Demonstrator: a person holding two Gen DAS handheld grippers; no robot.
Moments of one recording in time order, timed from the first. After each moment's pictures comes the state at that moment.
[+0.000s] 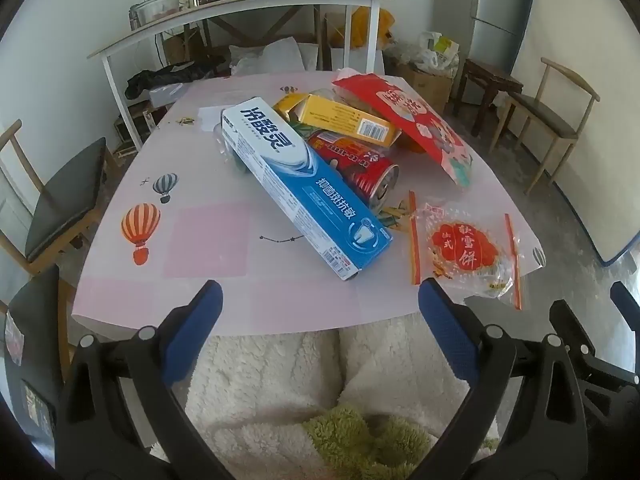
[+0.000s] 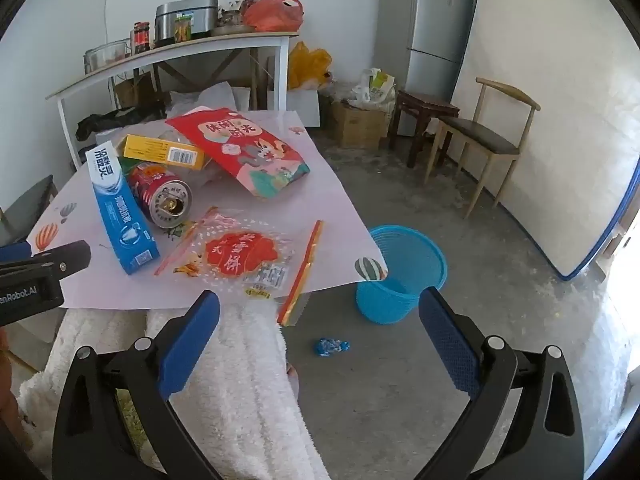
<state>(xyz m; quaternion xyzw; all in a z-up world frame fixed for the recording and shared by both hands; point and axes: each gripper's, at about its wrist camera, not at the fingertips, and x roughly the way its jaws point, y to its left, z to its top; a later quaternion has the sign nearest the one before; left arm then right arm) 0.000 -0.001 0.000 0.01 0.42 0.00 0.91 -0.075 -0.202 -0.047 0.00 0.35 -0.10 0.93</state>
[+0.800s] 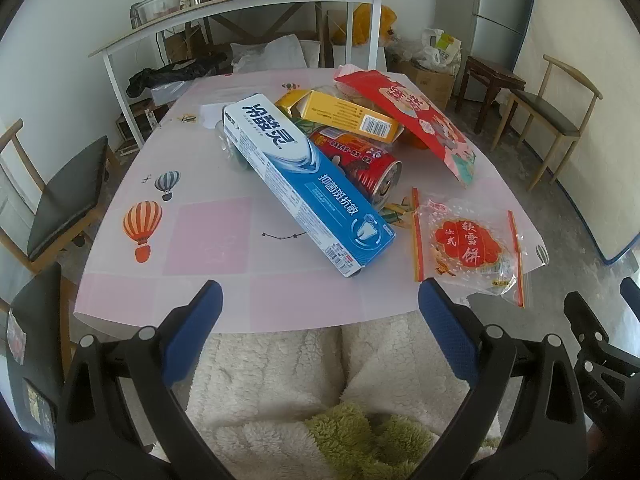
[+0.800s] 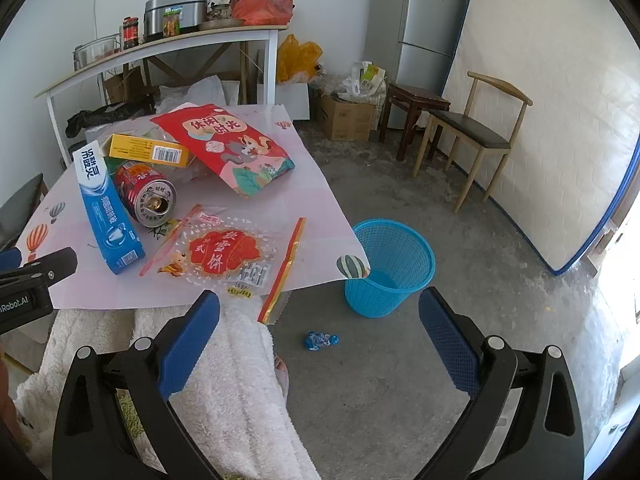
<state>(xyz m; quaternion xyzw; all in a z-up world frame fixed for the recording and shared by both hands) 0.001 0.003 -0.005 0.00 0.43 -0.01 0.90 -0.071 -0.211 -0.044 0.00 0.37 -0.11 0.92</state>
